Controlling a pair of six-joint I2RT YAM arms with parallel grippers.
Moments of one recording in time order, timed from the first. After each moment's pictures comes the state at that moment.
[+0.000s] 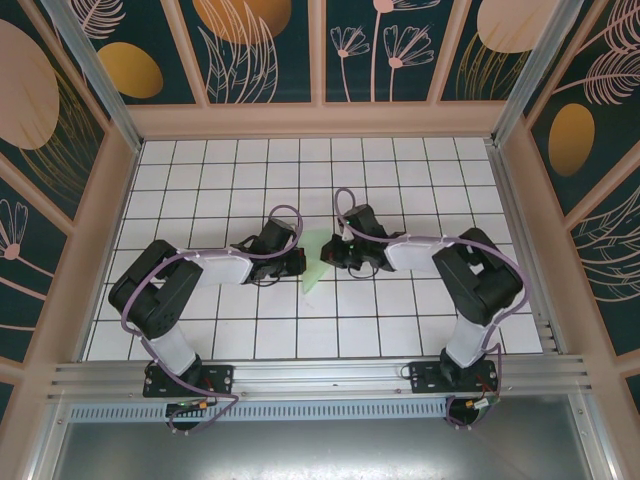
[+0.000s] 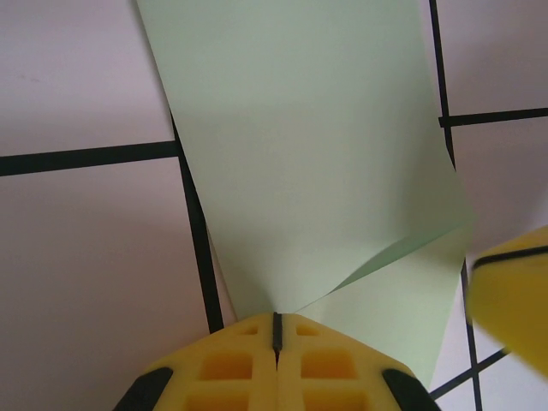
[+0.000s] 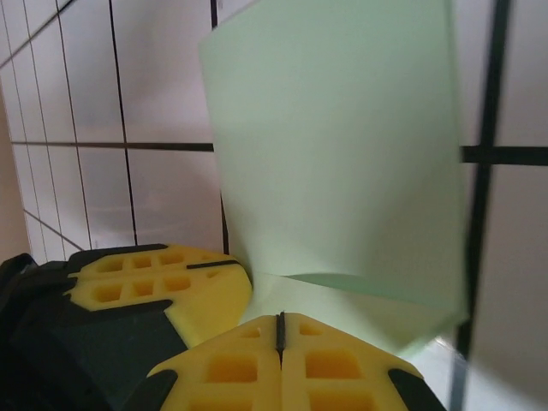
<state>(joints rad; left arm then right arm) -0.64 1.72 0.77 0.02 0.17 -0.65 0.66 1.78 0.87 0.06 -0.44 0.86</state>
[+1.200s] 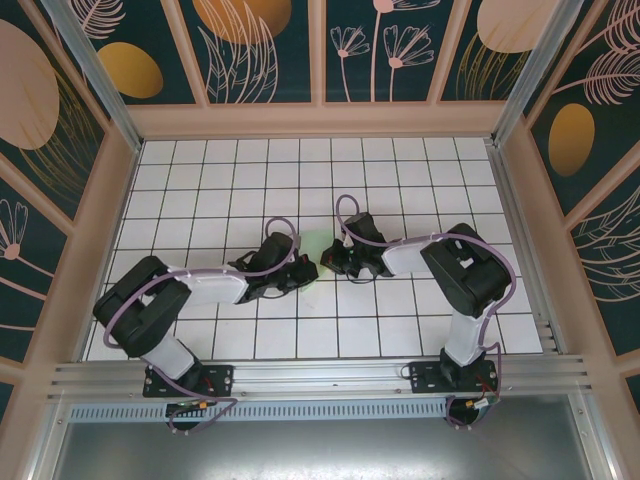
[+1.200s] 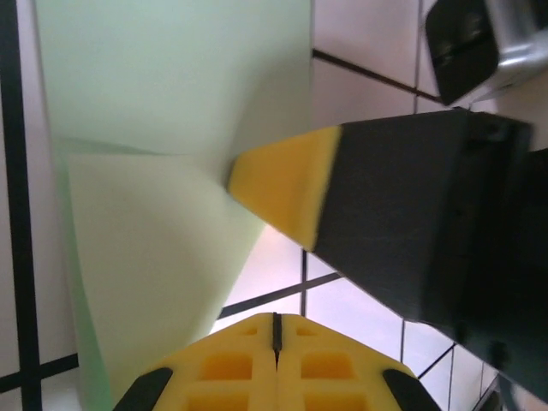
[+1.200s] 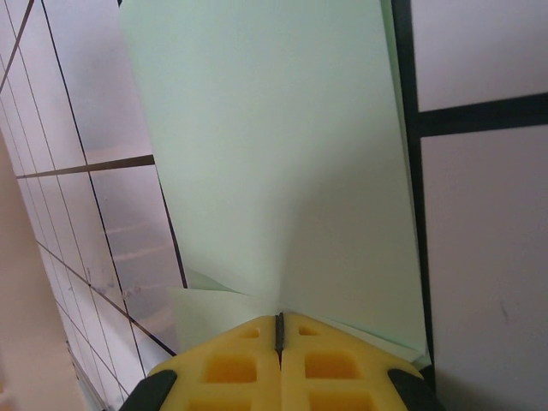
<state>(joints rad) -0.75 1.61 0.63 0.22 0.25 -1.04 0.65 1.84 0.80 0.19 -0.43 1.01</state>
